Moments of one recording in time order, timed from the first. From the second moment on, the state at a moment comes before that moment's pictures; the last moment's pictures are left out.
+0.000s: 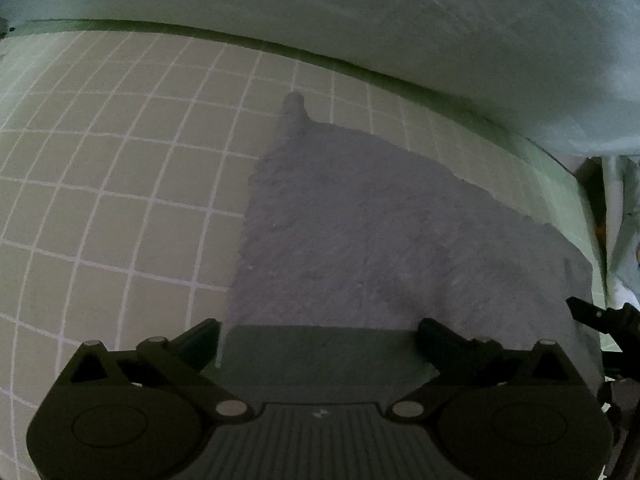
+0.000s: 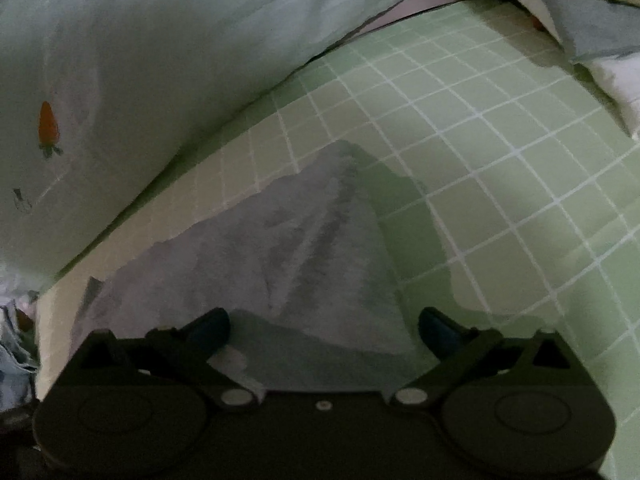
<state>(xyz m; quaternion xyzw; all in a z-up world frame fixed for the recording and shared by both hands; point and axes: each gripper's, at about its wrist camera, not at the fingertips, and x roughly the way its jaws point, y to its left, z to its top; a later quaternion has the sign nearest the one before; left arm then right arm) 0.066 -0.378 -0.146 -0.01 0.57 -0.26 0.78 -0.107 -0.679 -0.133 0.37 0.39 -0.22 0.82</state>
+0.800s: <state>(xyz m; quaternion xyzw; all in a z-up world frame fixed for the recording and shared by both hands) -0.029 -0.385 -0.096 -0.01 0.49 -0.33 0.81 -0.131 -0.599 -0.103 0.32 0.36 -0.13 0.87</state>
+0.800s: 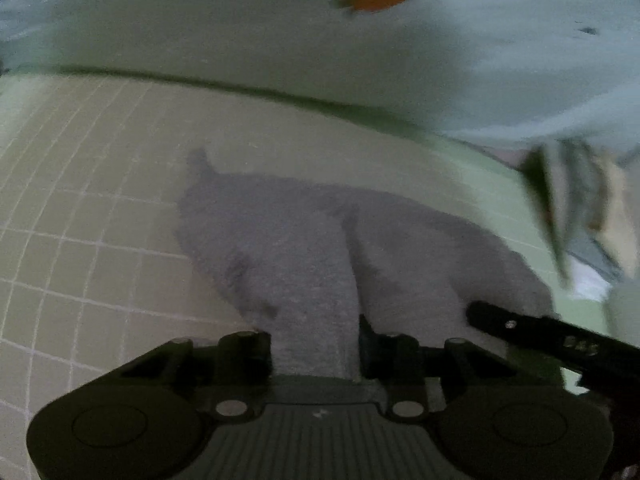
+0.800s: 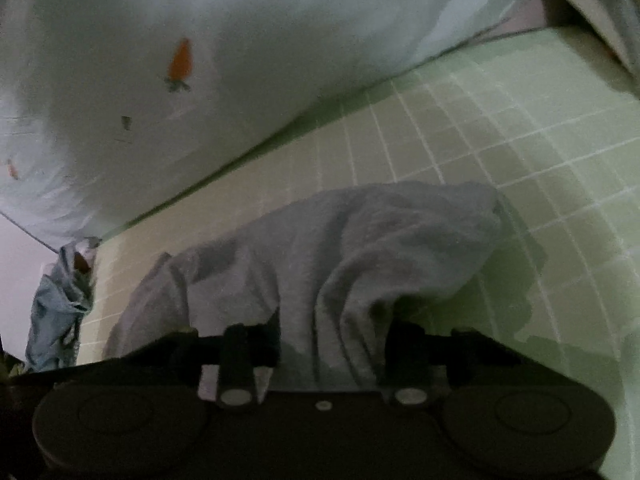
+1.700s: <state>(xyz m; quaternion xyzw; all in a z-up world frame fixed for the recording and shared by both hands) -0.188 -0.667 0.028 -0.03 0.34 -0.55 0.76 -0.394 -0.823 0.033 0.28 0.15 -0.30 0.90</state>
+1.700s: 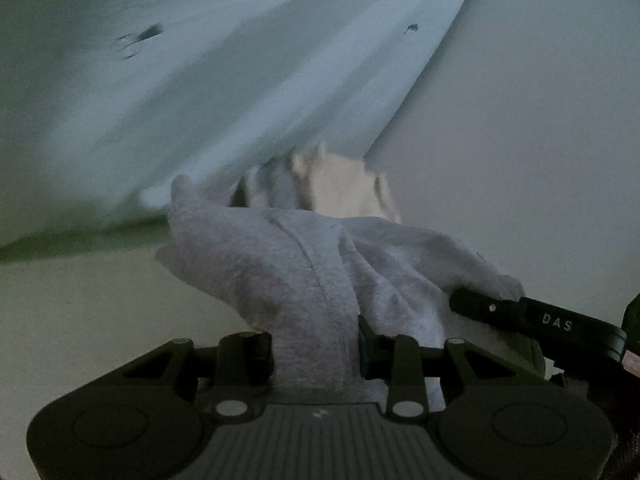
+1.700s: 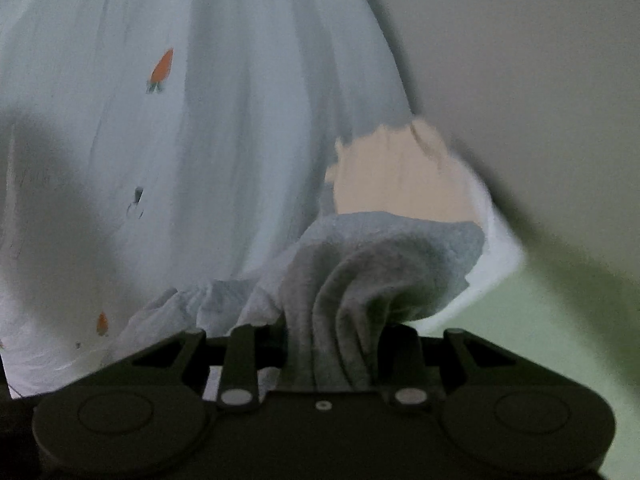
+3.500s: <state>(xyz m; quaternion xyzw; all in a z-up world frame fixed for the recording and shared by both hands) -0.280 -0.610 0.012 0.09 0.27 -0.48 0.83 -0.469 -0.743 0.010 0.18 0.20 -0.46 0.84</state>
